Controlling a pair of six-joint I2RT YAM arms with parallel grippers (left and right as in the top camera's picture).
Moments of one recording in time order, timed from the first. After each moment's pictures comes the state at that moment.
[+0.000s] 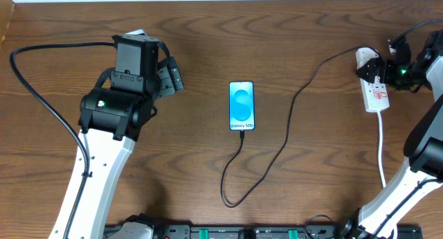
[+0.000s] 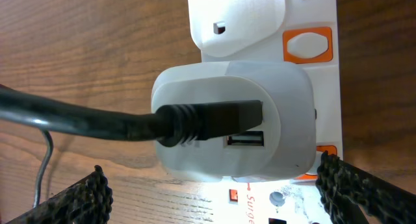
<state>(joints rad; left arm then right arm) -0.24 1.31 1.40 -0.96 -0.23 -0.43 -0.44 2.17 1.63 -0.80 -0.53 -0.28</state>
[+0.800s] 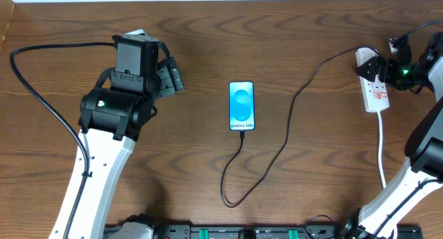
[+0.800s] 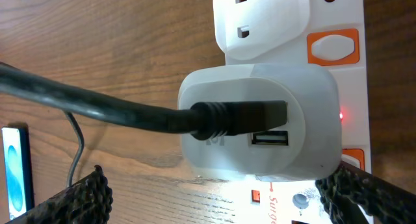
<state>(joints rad) -0.24 1.31 1.40 -0.96 -0.23 -0.43 -0.45 2.17 1.63 -0.81 -0.62 -0.26</state>
